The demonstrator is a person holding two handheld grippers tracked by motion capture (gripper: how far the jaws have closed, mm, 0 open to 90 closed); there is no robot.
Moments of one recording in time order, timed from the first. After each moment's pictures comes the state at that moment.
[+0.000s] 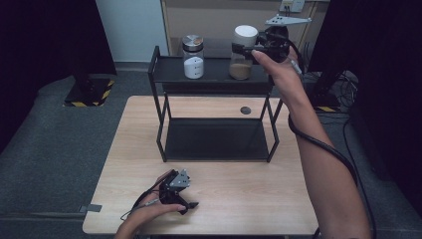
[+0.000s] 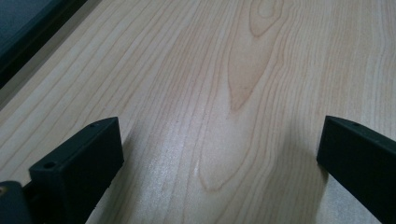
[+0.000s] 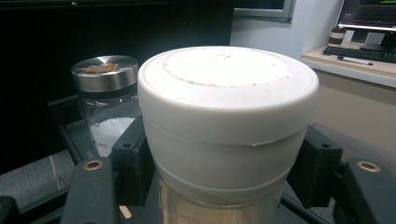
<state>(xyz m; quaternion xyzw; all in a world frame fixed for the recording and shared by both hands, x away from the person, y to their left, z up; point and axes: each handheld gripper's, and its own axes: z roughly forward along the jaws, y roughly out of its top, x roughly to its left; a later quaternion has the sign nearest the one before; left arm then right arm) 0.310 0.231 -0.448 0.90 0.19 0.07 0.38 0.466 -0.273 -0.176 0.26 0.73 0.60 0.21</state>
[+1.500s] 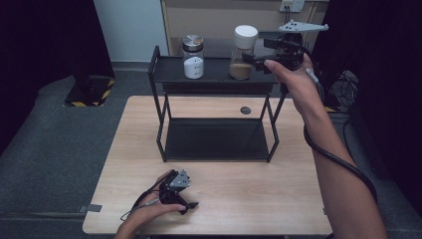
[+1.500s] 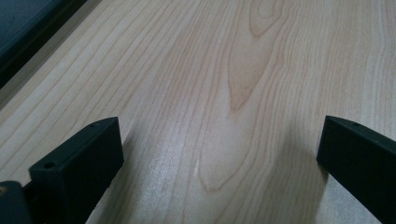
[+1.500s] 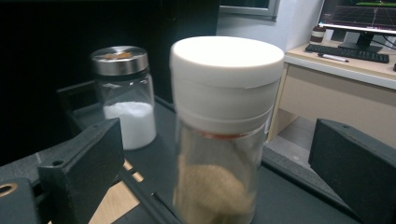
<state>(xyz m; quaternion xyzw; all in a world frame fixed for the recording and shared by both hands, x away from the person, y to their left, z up) 0.310 0.231 -0.448 0.90 0.19 0.07 0.38 0.420 -0.291 -0.168 0.27 0.73 0.59 0.23</state>
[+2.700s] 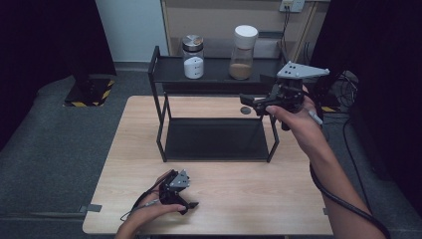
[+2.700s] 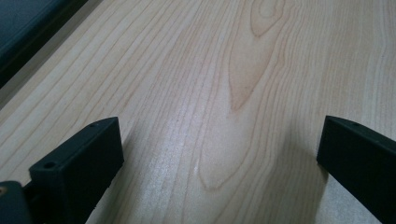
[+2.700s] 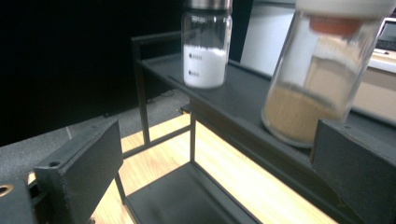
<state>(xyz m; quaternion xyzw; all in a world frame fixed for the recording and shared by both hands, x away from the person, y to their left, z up) 0.308 0.231 -0.448 0.90 0.19 0.08 0.38 0.353 -0.298 -0.215 0.24 0.75 0.59 0.21</state>
